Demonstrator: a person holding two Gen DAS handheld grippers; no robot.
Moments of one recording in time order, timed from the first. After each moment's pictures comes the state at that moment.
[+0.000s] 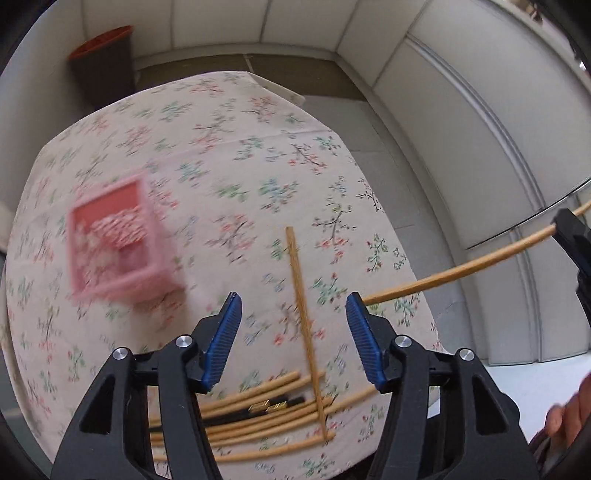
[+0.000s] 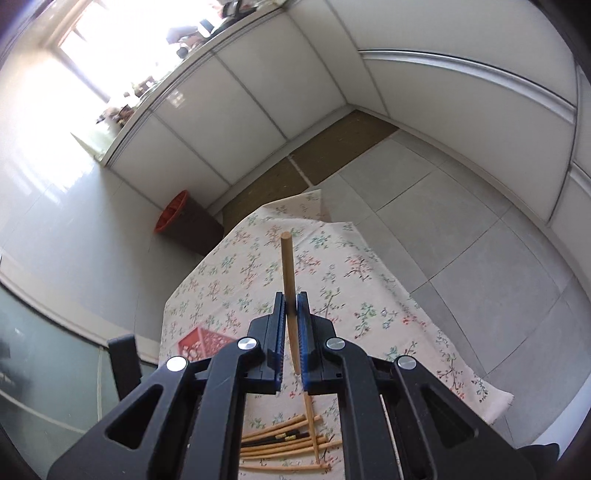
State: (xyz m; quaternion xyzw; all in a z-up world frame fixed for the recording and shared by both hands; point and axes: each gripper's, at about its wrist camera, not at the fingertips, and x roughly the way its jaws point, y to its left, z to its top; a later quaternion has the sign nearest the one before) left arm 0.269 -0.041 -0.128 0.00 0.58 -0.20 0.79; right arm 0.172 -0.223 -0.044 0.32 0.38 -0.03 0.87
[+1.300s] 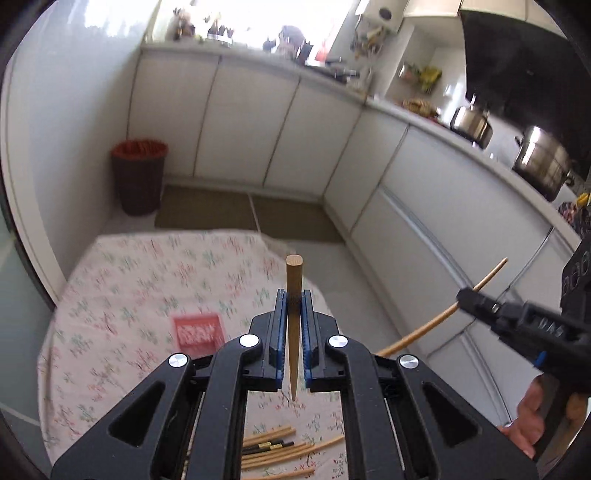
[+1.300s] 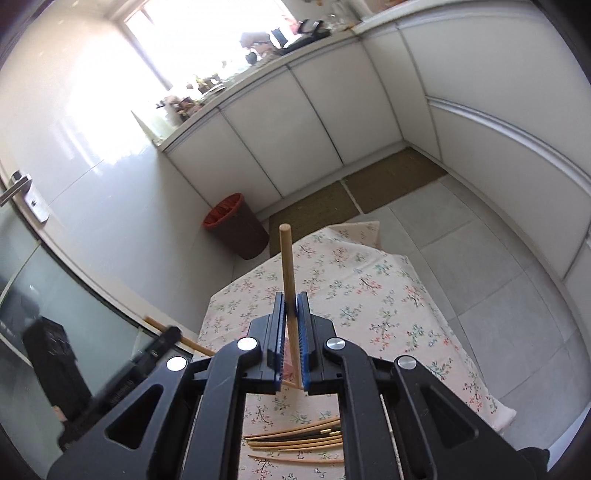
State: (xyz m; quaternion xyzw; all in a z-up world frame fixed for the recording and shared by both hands) left arm 0.191 0.077 0.062 -0.11 0.33 -0.19 0.92; right arm 0.152 -0.135 0.060 0.25 0.33 0.05 0.91
